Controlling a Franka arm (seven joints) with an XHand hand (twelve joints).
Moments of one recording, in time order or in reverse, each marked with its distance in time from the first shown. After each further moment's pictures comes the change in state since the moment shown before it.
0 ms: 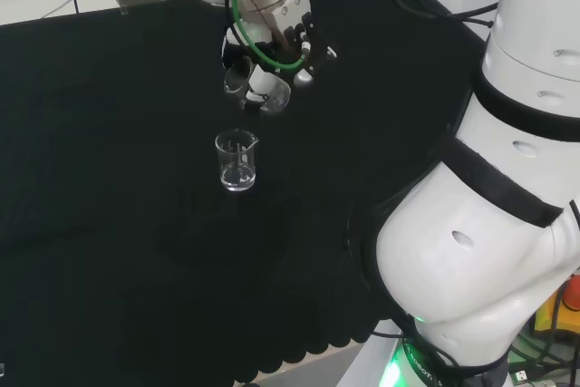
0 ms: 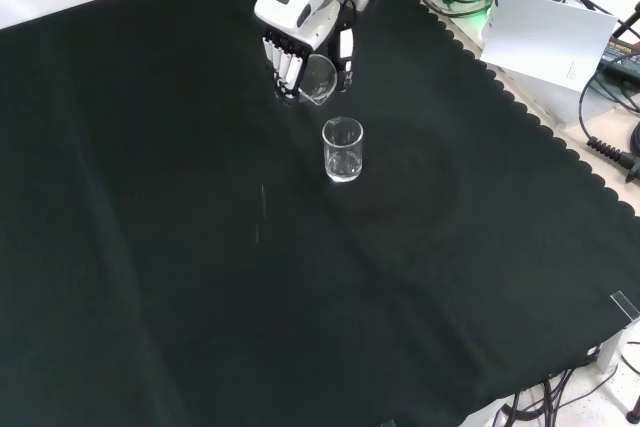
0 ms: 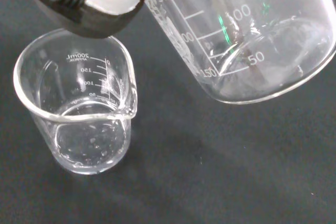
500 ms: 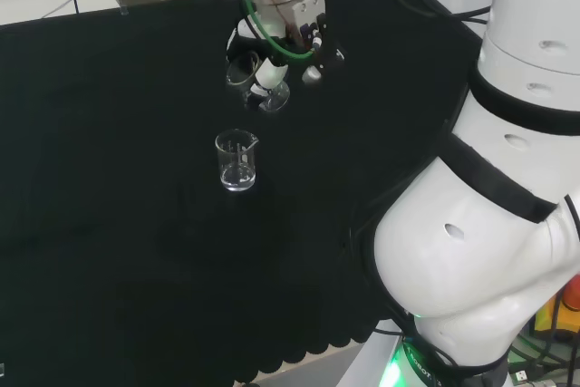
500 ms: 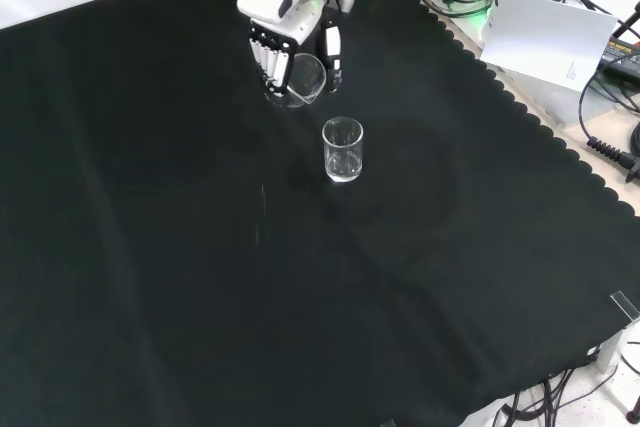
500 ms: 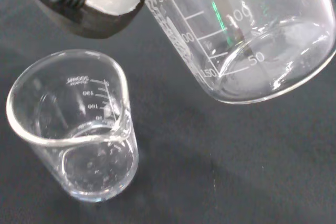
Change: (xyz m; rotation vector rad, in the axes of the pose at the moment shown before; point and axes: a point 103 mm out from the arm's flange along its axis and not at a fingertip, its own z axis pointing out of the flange) arm -0.021 0.011 0.010 -0.071 0.122 -0.048
